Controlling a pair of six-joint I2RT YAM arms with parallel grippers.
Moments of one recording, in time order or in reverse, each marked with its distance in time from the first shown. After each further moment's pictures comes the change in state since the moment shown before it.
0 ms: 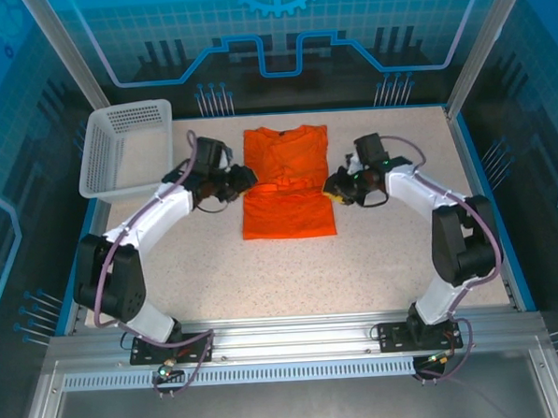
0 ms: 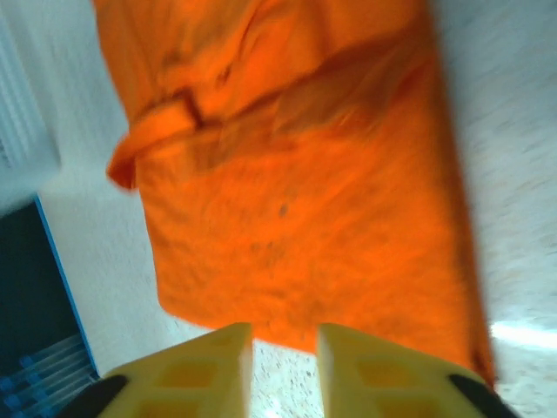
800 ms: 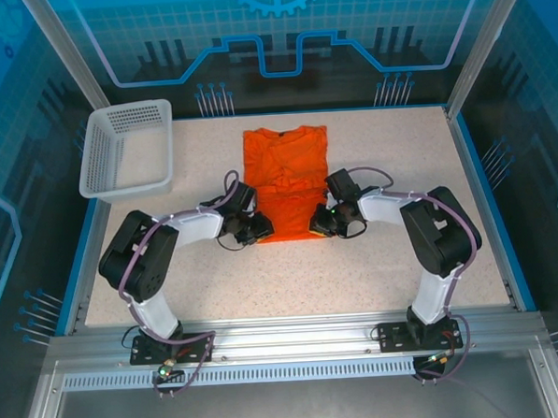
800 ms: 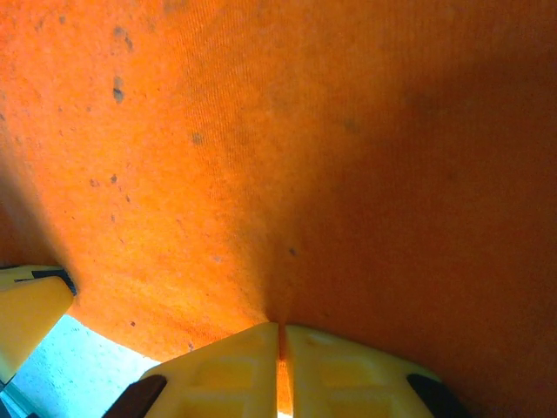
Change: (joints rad) left arm -0.129 0.169 -0.284 0.202 -0.013 0.023; right arm 0.166 0.126 -0.183 0.191 0.082 0.034
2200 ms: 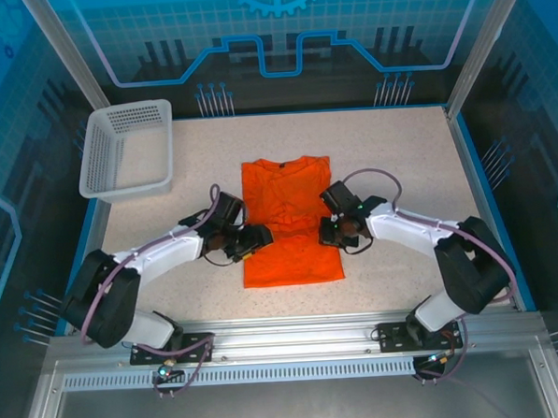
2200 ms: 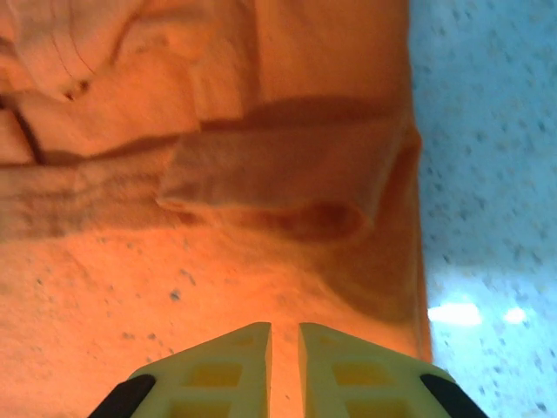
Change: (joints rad) left arm -0.034 -0.290 -0.124 -0.129 0.040 -0.070; right arm 0.136 -0.262 -0.045 -0.262 0.311 -0.013
